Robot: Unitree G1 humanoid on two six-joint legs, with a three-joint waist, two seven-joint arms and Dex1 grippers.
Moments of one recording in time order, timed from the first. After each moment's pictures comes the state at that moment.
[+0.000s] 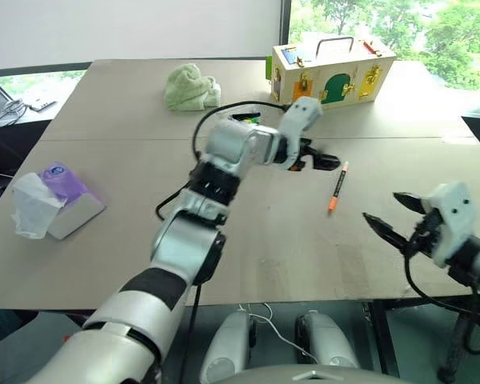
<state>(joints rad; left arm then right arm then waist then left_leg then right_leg) -1.30 0.03 -0.20 0.72 -0.31 1.02 -0.62 0.21 -0.73 -0.45 -0.82 0.60 0.82 0.49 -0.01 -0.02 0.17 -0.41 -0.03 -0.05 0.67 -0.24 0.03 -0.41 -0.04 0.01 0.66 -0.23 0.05</state>
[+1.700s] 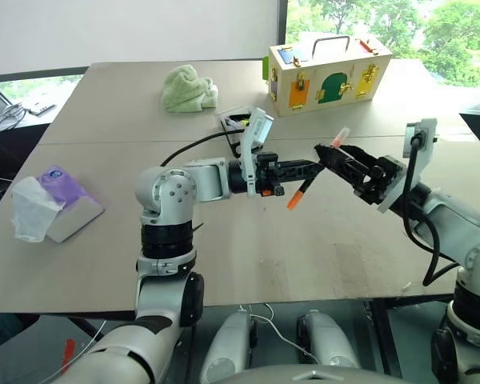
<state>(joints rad) -0.79 0.18 0.15 -0.13 -0.76 1.37 -0.71 -0.40 -0.41 -0.28 -0.54 1.38 0.98 -0.05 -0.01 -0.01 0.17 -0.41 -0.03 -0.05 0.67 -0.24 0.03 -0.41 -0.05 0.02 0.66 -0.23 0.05</state>
